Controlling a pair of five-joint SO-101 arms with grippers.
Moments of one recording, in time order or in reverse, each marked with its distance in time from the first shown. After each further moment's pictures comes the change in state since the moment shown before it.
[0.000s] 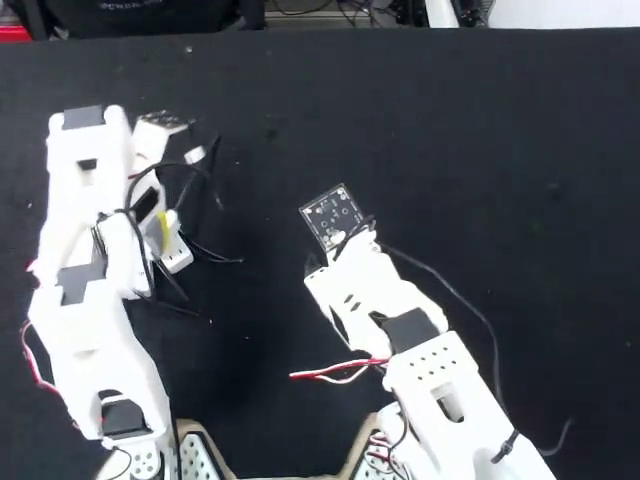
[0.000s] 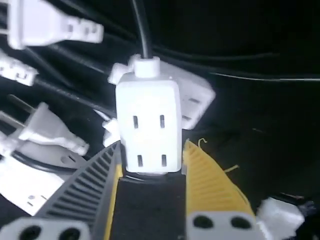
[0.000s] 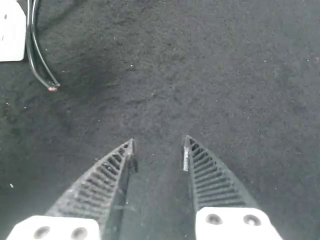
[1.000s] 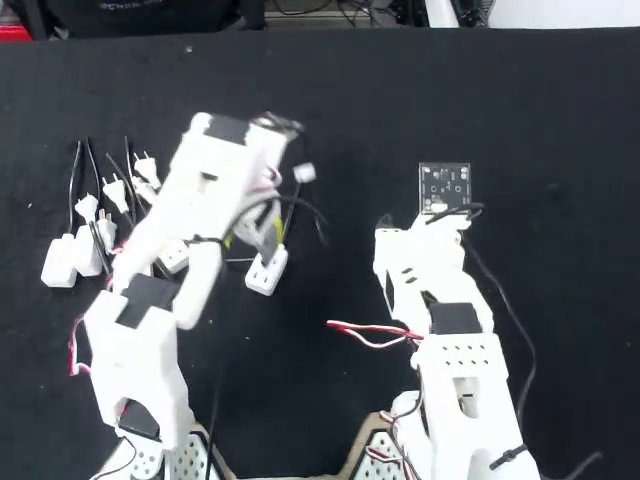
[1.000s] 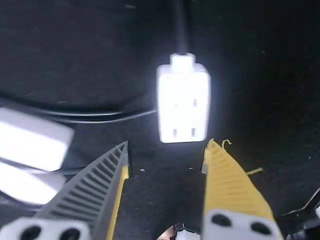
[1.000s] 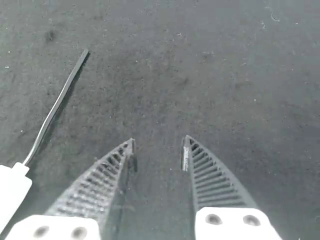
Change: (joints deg) left arm 26.7 -5.4 4.4 -3.0 30.1; right arm 21.7 0.0 0.0 -6.0 -12.7
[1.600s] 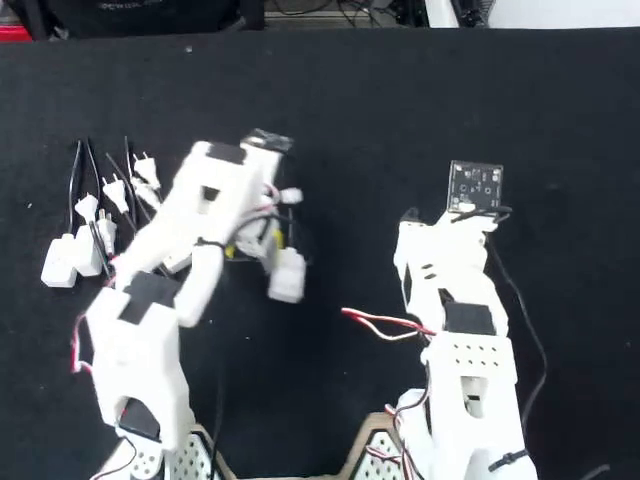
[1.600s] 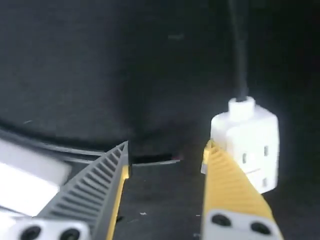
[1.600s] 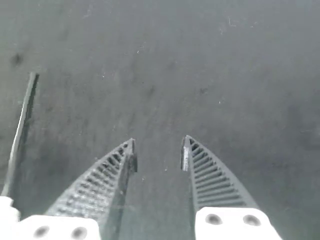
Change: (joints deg) left arm 0.1 1.3 14.1 -17.1 4.0; right arm 6.6 0.0 0.0 -2.1 -0.2
